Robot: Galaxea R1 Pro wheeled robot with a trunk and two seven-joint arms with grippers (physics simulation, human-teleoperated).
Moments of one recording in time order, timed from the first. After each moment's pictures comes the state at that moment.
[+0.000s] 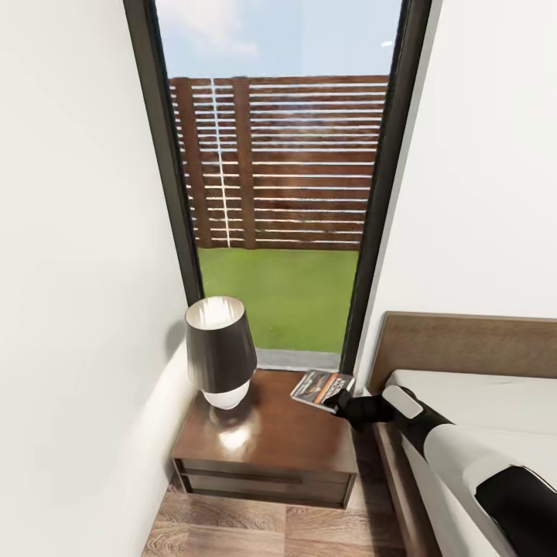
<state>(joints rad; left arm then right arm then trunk) -0.14 0.09 -0.62 -0.56 0.70 -0.24 0.46 -0.91 -0.11 0.47 -0.29 -1.45 0.70 -0.08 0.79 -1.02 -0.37</state>
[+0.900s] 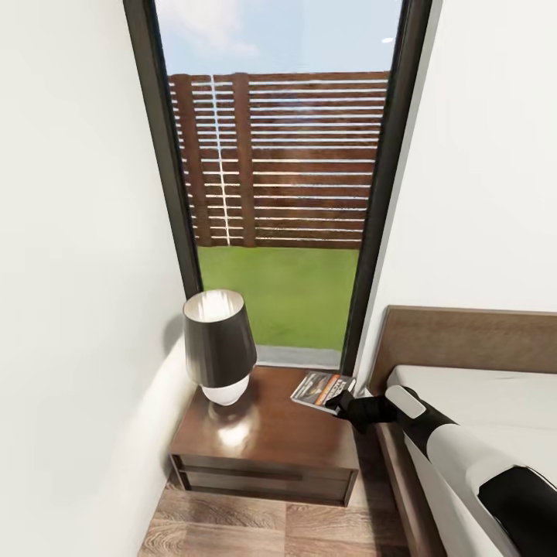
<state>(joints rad) -0.14 0.08 -0.62 -0.56 0.70 -0.24 0.46 -0.91 -0.12 0.47 -0.29 -1.45 0.74 -0.07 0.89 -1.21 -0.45</state>
